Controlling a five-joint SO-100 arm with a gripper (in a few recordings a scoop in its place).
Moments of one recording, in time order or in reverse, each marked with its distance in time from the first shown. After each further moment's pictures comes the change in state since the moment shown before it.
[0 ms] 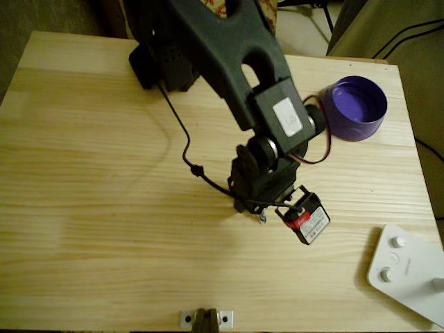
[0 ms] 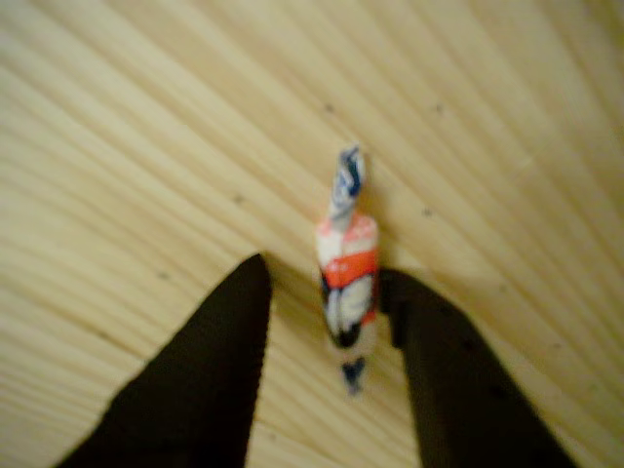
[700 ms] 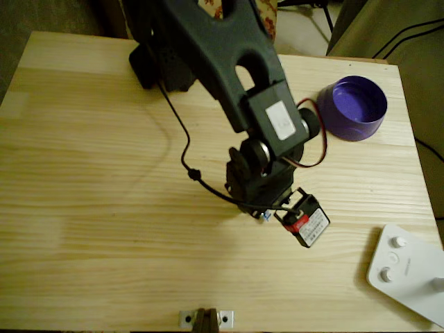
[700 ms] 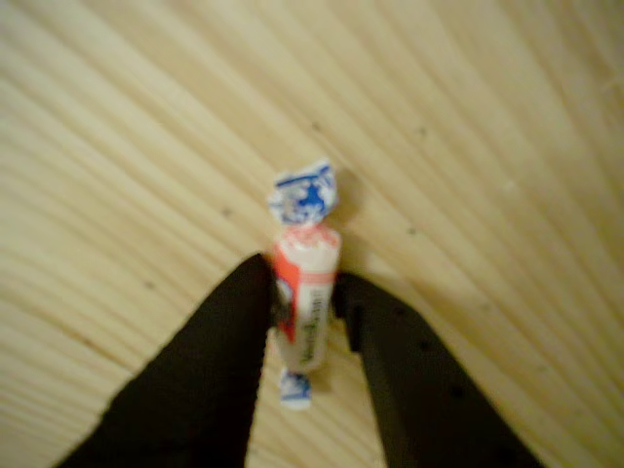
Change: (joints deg) arm 2.1 0.1 1.0 -2.2 -4.0
